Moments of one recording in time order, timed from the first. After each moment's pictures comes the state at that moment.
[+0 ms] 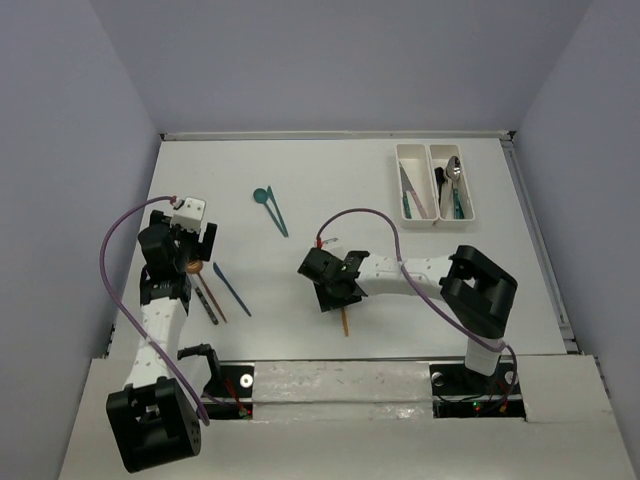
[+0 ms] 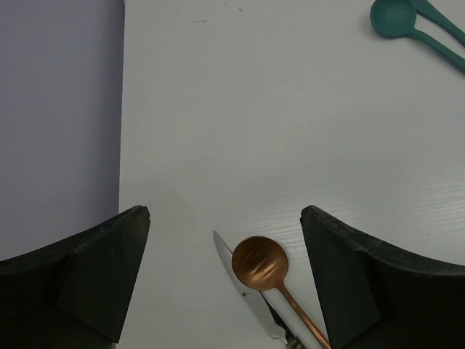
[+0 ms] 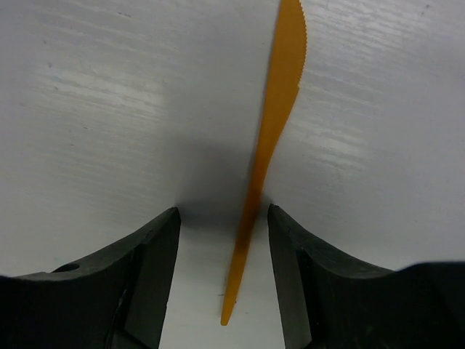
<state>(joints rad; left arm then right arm) 0.22 0.89 0.47 0.07 0.16 0.43 1.07 1.83 1.20 -0.61 0.31 0.72</state>
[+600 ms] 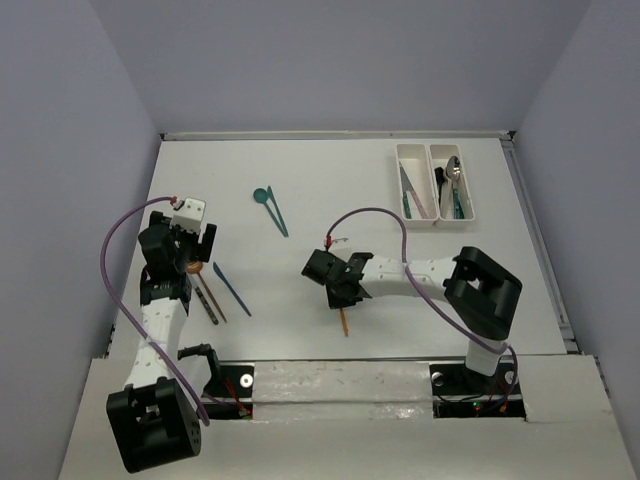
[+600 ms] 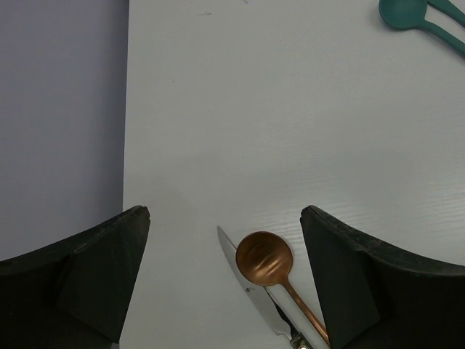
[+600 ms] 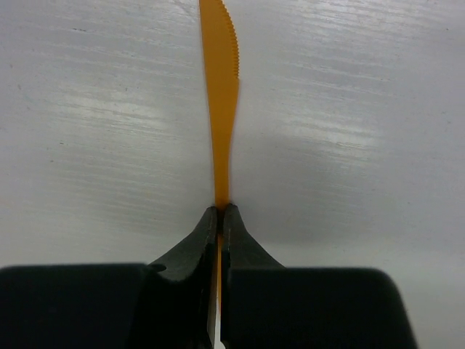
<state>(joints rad) 0.22 0.89 0.47 0.07 0.15 0.44 1.08 1.83 1.16 -0.61 0.34 0.87</state>
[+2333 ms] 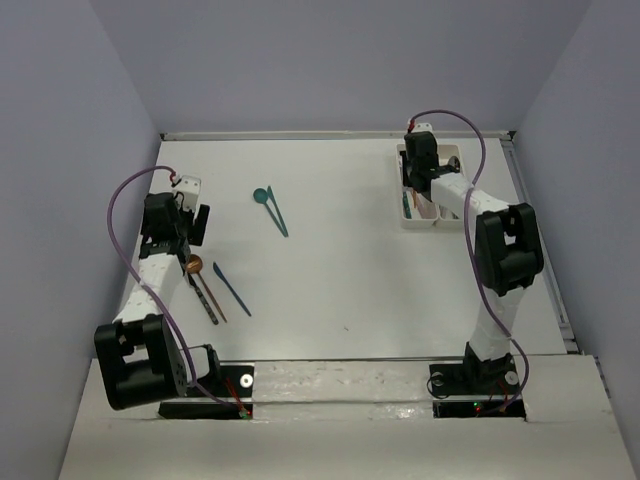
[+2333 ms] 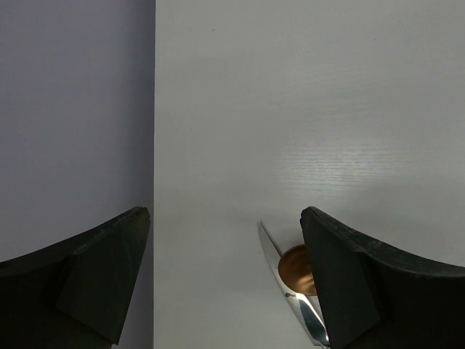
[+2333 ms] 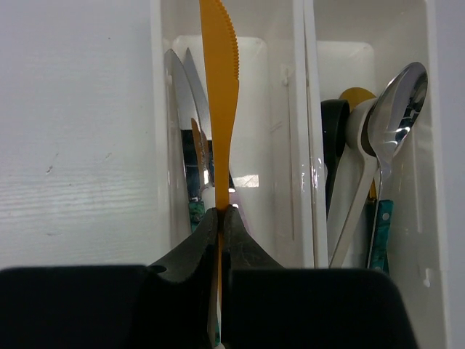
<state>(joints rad) 0.18 1.21 0.71 -0.05 -0.11 0.44 0.29 1.94 1.47 -0.19 0.38 0.09</state>
